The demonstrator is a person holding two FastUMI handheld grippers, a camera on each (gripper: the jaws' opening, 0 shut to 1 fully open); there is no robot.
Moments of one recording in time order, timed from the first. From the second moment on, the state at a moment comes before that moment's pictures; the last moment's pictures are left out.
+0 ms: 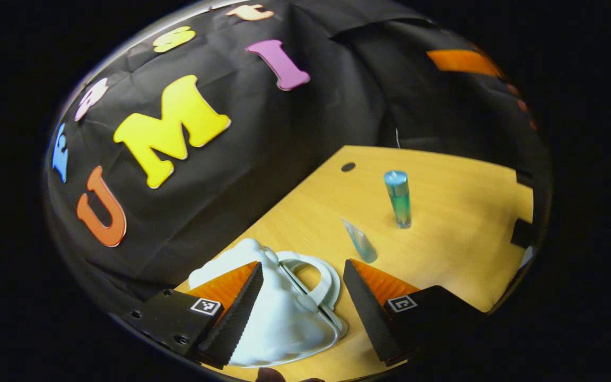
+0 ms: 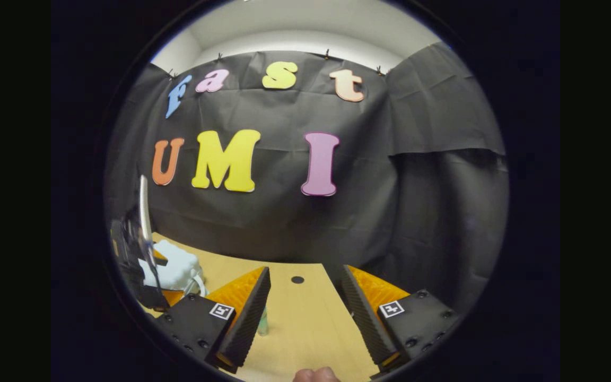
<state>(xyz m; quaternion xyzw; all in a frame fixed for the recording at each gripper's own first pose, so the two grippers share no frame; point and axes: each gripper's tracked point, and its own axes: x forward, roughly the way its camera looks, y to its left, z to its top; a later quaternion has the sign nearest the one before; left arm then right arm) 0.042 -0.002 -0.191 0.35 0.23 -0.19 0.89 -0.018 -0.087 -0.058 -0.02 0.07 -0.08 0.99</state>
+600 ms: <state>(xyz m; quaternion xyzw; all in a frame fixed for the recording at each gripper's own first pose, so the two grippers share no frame) 0.077 0.020 -0.268 0.52 0.33 -0.21 0.76 -0.033 -0.126 -0.078 -0.02 0.11 -0.14 0.98</state>
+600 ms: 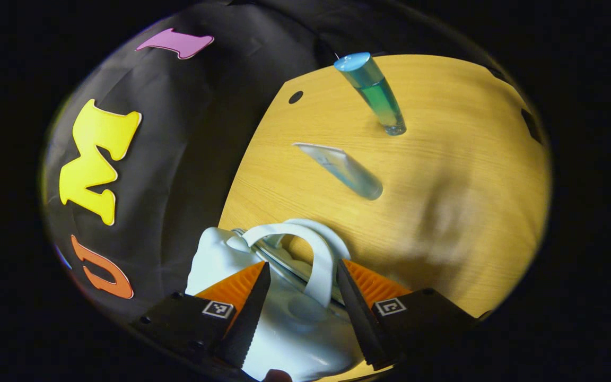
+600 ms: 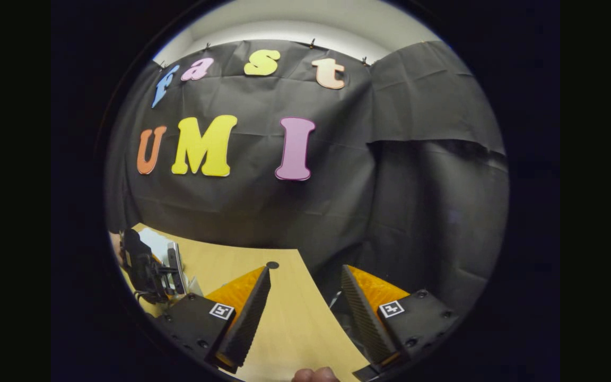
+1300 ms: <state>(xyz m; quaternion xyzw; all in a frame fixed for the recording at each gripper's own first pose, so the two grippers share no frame) 0.081 0.016 -0.267 0.54 0.32 -0.21 0.75 -0.043 -0.117 -0.077 -0.03 0.11 -0.15 0.98</state>
